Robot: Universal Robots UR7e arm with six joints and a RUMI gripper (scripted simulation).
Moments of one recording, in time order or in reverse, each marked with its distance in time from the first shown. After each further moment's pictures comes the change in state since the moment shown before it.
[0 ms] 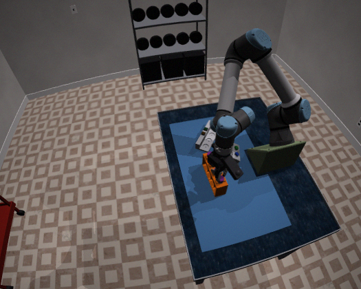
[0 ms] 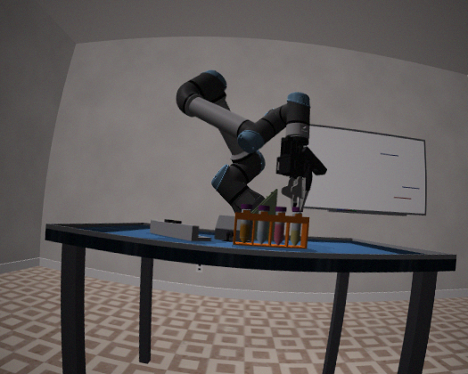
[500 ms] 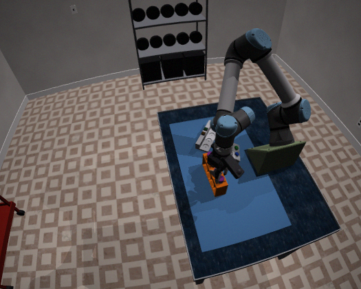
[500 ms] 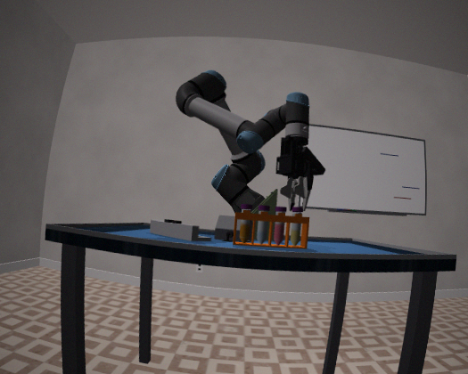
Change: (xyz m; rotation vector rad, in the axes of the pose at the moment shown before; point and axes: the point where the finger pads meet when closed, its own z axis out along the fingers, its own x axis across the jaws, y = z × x) arm 0.000 0.000 0.000 0.008 0.010 -0.078
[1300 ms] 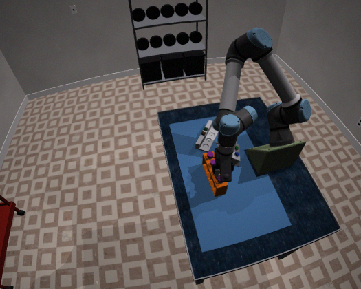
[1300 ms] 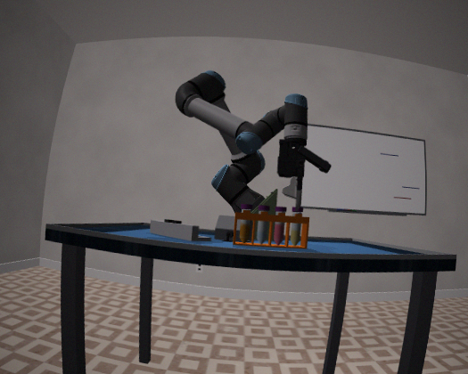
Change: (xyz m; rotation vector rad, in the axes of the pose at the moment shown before) arm 0.000 0.000 0.000 0.002 0.002 0.780
